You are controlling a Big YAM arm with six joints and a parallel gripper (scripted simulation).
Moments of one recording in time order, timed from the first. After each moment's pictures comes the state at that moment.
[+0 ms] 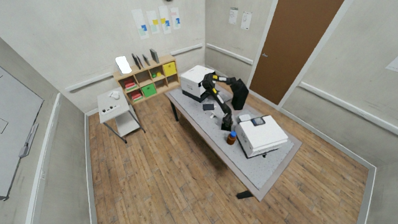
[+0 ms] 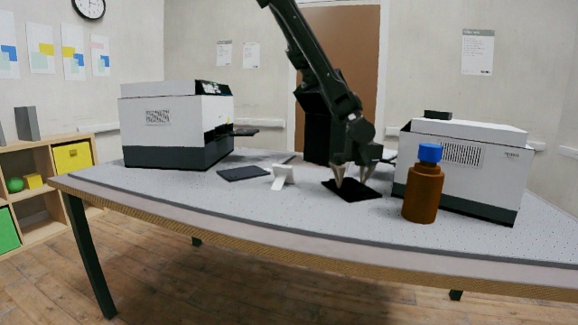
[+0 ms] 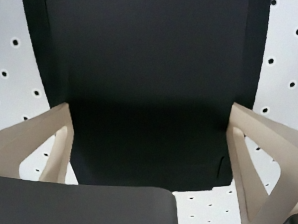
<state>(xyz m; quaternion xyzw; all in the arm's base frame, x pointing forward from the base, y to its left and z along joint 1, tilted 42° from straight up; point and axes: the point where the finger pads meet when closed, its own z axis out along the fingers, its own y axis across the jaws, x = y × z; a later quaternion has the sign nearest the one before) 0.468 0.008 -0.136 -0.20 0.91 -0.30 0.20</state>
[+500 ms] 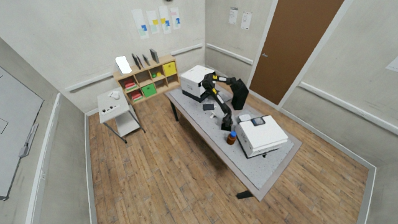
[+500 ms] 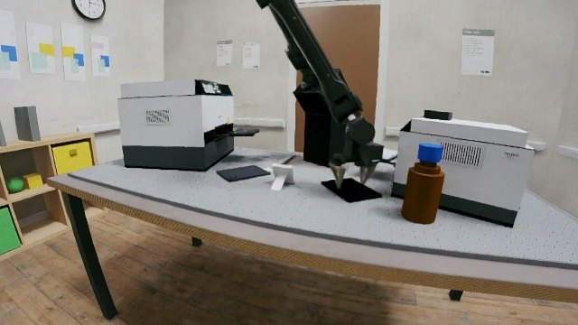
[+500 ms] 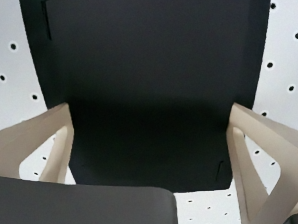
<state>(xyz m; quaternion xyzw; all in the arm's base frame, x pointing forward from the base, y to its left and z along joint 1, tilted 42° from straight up) 0.470 0.007 -0.136 -0.20 0.91 -0.30 0.21</state>
